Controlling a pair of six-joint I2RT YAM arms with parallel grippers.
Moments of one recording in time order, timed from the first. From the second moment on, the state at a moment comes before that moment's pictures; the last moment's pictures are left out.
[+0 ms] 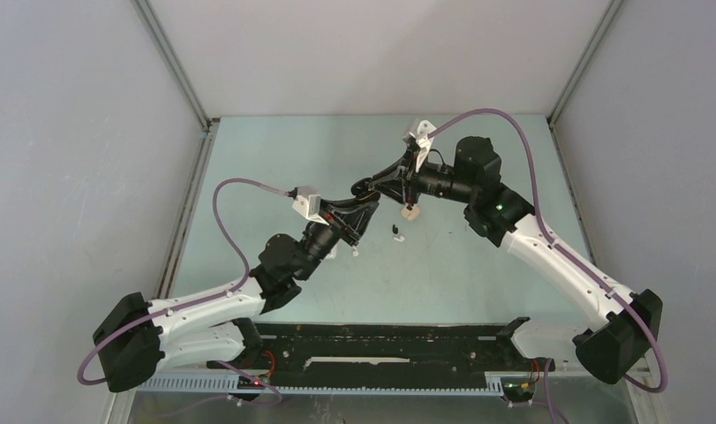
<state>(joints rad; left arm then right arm) -0.95 1.04 0.50 0.86 -0.23 -0.36 0.62 1.24 1.17 -0.03 -0.60 0.02</state>
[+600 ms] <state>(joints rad) -0.95 1.04 0.45 0.90 -0.22 -0.32 0.38 1.23 1.17 0.04 -0.84 0.30</state>
